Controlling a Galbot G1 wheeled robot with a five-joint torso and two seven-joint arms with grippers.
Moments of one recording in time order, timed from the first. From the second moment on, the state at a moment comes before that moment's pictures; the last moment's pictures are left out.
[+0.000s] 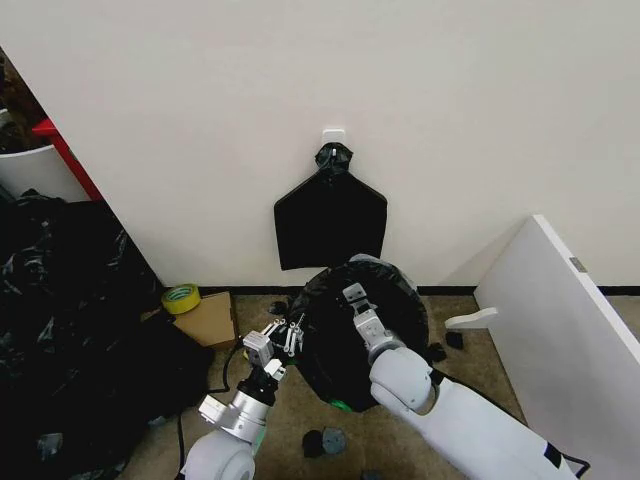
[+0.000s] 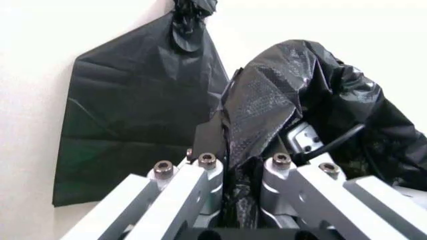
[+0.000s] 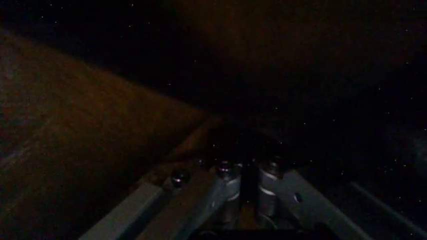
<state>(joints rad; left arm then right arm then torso) 1.42 -1.16 -0.14 -1.97 -0.48 -0.45 0.09 -0.83 1.03 -0.31 1.88 0.26 -0.47 0.55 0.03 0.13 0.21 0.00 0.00</state>
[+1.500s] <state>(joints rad) 1.41 -1.16 -0.14 -1.99 -0.50 -0.45 0.09 -0.86 1.01 -0.34 1.98 0.44 -0.62 0.53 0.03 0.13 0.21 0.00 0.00</state>
